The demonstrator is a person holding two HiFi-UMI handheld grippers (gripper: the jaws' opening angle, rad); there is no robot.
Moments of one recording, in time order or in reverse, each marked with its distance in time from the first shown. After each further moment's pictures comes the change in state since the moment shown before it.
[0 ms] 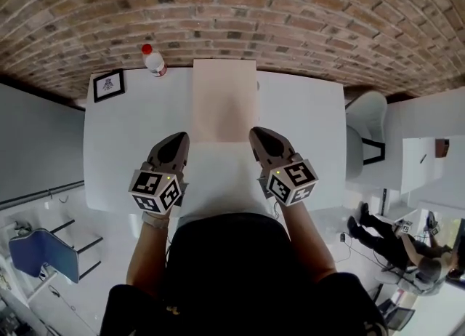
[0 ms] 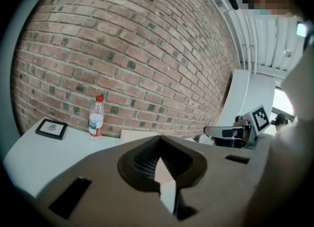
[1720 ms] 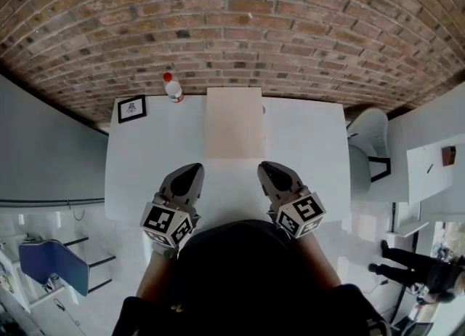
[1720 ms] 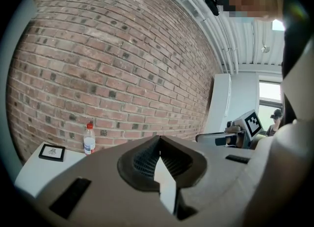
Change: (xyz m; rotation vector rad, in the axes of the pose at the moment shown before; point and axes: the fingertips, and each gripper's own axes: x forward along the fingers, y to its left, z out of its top) left arm -0.083 -0.081 0.053 0.149 -0.119 -0.083; right arm -0.078 0.066 0.029 -0.054 -0.087 0.060
